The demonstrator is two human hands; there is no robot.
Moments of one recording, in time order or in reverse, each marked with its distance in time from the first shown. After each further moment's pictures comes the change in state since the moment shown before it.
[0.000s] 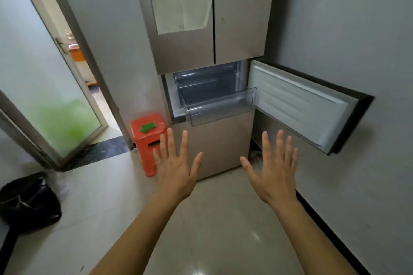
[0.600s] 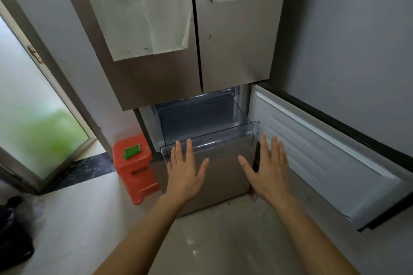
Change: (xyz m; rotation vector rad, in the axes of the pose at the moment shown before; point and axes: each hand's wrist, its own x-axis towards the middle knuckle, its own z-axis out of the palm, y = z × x) left_hand 0.289 0.080 0.108 -0.208 -0.221 -0.127; right_hand 0.316 0.065 0.093 0.183 -0.144 0.032
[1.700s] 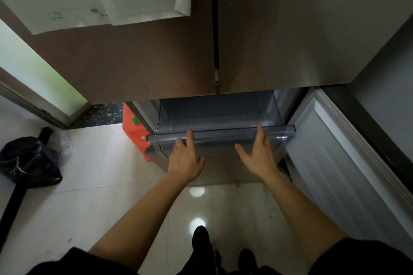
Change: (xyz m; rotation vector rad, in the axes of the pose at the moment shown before) left_hand 0.222 -0.048 0.097 0.127 -0.100 -0.325; right_hand 0.258 0.021 0.157 0.314 -0.504 0.064
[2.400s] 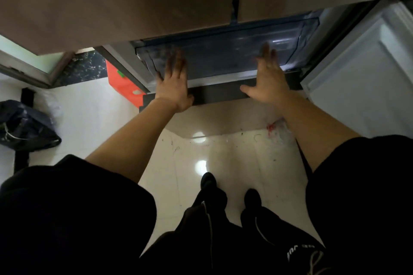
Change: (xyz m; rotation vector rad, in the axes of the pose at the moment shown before) left_hand 0.118 -0.054 0.009 0.366 -0.151 0.203; right_hand 0.111 0.014 0.030 -0.510 -0.063 -0.165
